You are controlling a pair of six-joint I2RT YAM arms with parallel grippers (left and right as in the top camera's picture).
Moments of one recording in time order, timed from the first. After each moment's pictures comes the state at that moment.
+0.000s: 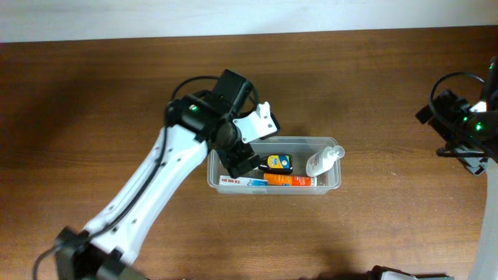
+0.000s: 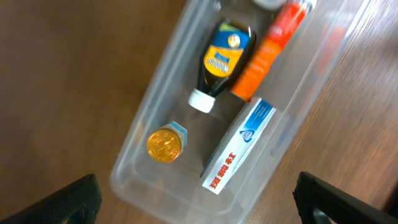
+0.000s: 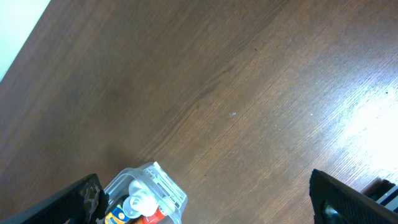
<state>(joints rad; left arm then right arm) -0.55 1.66 1.59 -1.14 0.14 0.59 -0.30 1.39 1.72 -1.44 0.05 0.59</state>
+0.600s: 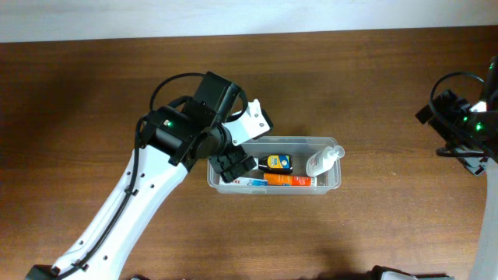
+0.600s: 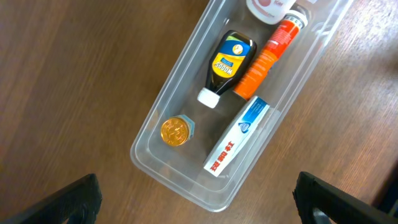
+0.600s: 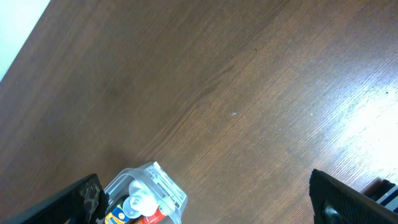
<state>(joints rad) -0.55 1.54 1.60 -1.18 0.11 0.54 -0.30 1.39 1.72 -1.44 0.05 0.59</state>
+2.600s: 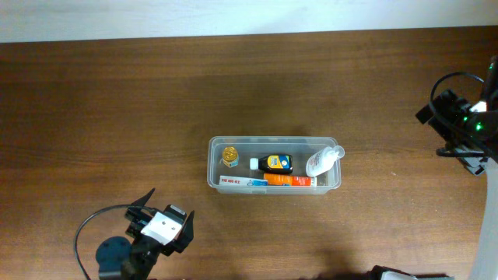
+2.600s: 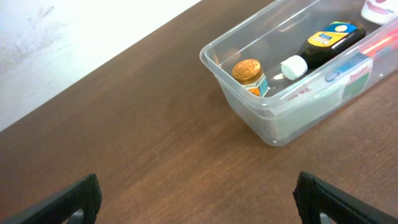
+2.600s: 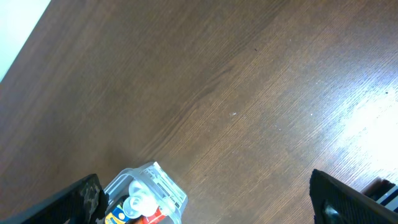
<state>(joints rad) 0.04 0.02 0.22 -0.60 0.37 0.53 -0.30 1.39 1.72 -1.44 0.05 0.59</state>
